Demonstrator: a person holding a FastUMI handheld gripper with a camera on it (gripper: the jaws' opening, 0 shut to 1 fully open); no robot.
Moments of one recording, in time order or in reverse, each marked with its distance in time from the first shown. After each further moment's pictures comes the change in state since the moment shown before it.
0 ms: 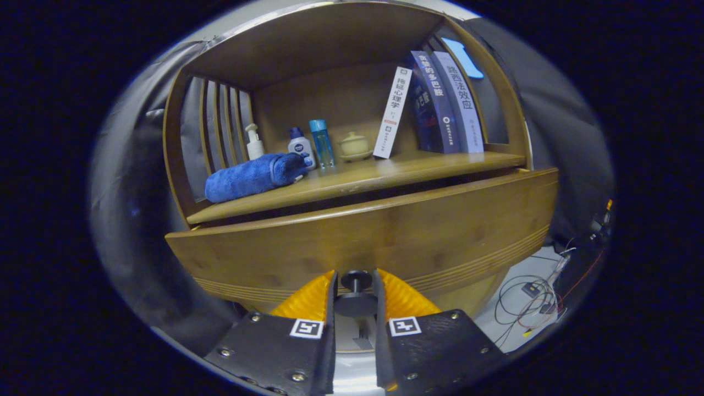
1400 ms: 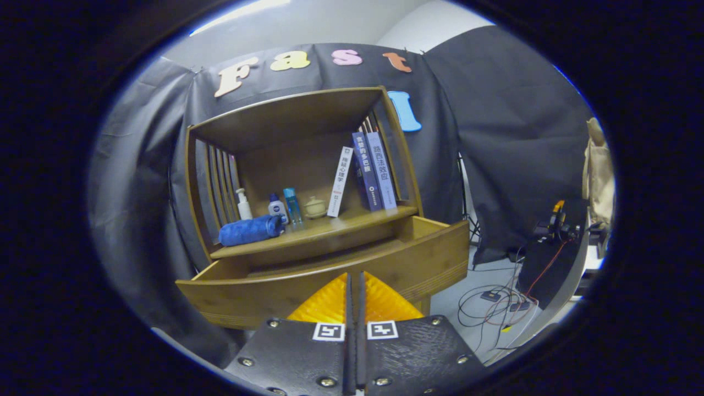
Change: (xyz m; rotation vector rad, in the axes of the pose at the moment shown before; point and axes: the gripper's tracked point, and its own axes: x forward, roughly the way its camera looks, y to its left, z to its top) arm -0.182 -0.038 0.048 0.046 -0.271 -0.183
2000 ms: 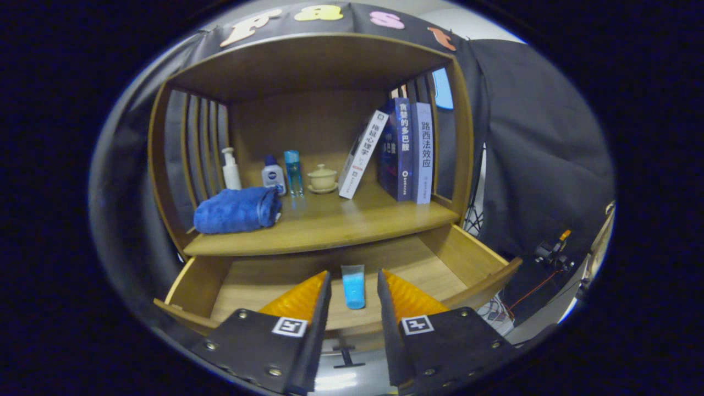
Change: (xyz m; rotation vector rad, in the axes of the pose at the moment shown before) arm 0.125 0.053 0.016 -0.160 0.298 -0.086
